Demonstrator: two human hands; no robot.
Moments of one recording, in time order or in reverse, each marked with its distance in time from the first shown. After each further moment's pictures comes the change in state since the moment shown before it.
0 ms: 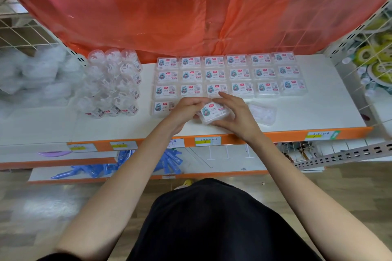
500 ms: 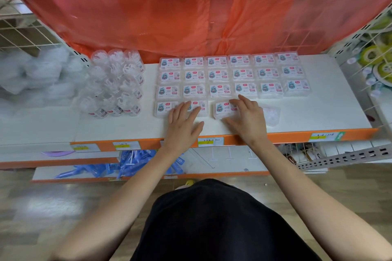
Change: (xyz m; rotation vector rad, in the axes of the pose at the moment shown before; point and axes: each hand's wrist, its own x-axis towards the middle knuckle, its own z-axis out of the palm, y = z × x) left_hand -0.014 -0.082 -0.002 1.105 0.385 0.458; right_hand -0.007 0.014 0.007 -0.425 0.128 0.191
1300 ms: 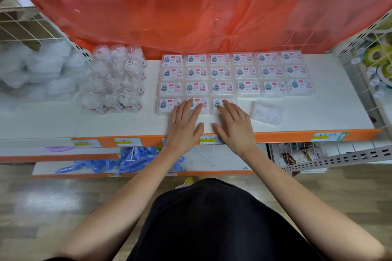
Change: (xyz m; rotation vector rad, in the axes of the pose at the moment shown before) left_hand -0.006 -0.003 0.010 0.069 -0.008 0.027; right_hand -0.024 -0.015 0.035 -0.106 -0.067 -0.160
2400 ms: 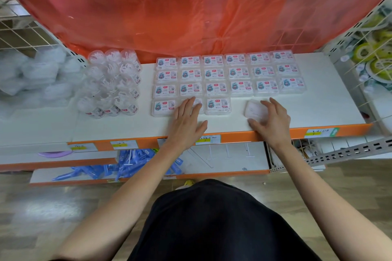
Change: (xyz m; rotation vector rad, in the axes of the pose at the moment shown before) left_hand 0.014 0.024 -0.018 -0.133 -0.018 -0.004; right_hand -0.019 0.089 -0.048 0.136 0.119 0.366
